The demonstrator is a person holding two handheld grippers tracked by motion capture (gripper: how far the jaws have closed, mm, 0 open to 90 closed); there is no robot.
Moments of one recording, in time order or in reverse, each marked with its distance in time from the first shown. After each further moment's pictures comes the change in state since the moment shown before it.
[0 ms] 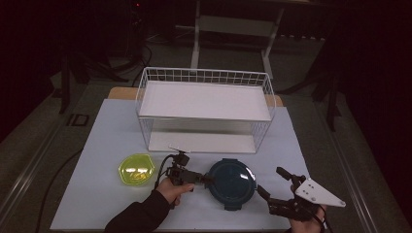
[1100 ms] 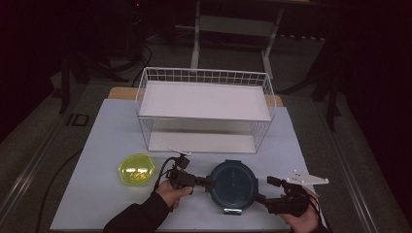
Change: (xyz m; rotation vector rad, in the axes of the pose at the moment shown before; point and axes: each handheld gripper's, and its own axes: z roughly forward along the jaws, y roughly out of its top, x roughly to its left) left arm -0.002 -0.007 -0.002 0.021 -0.115 0.039; right arm -0.026 -0.024 0.027 0.296 0.199 0.268
